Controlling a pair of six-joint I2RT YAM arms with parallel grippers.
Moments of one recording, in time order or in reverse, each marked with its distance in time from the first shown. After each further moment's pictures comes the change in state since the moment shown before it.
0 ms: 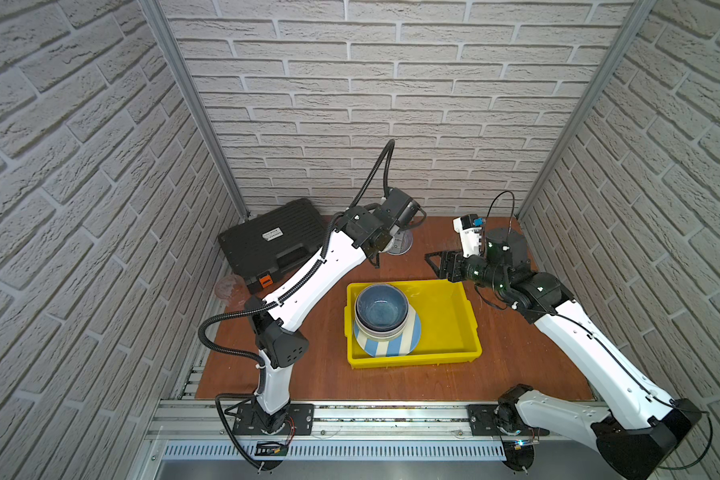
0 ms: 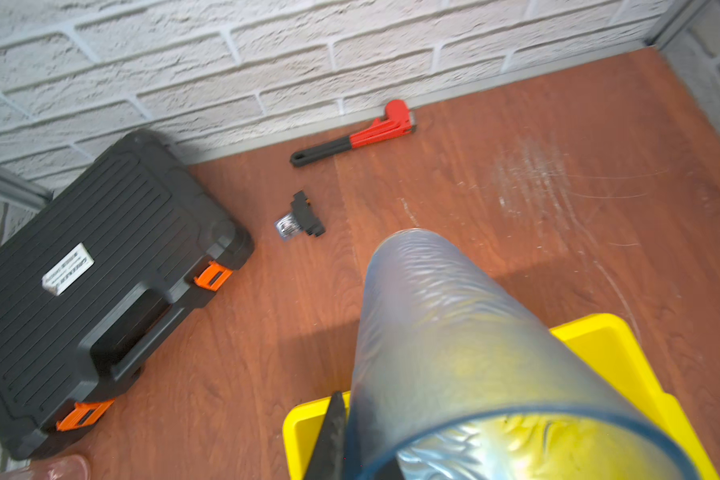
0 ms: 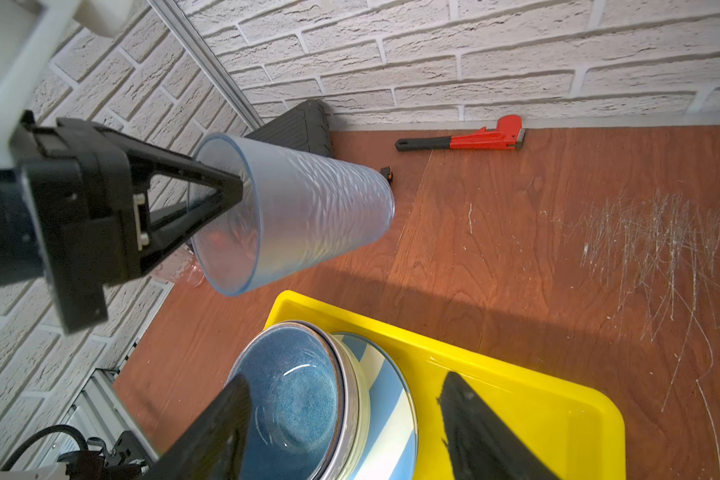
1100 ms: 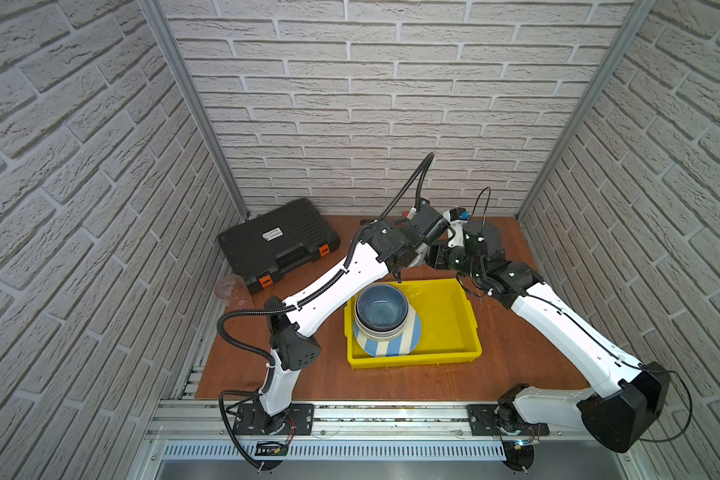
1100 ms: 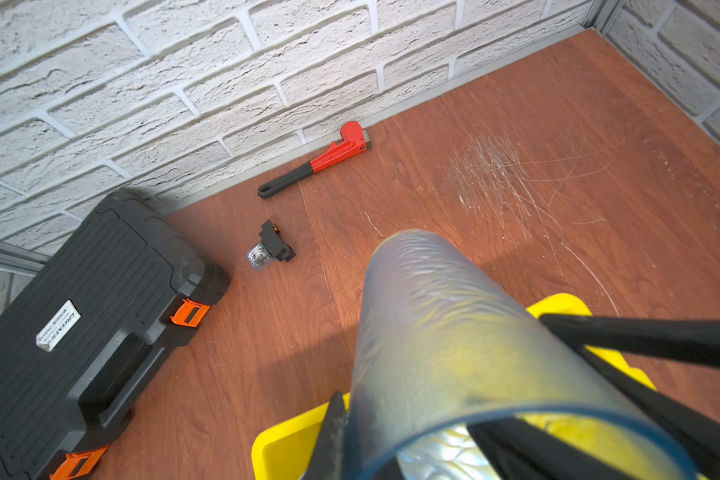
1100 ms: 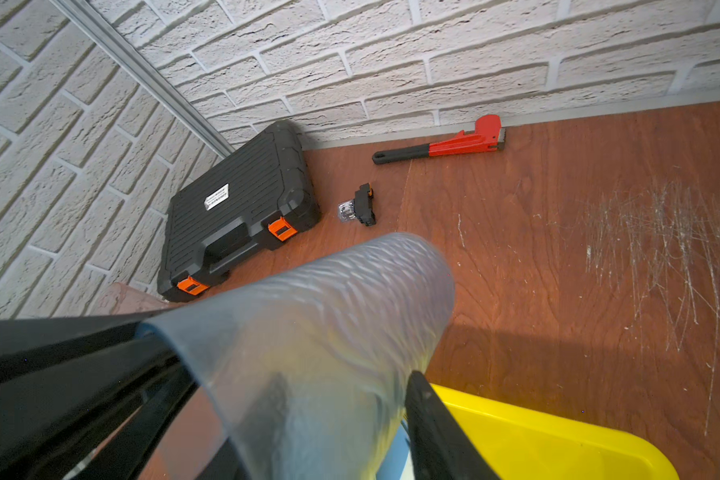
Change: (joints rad) left arm -0.125 0.066 0.035 0.043 -0.094 0.066; right arm 0.045 0.167 0.026 0.109 0.123 0.109
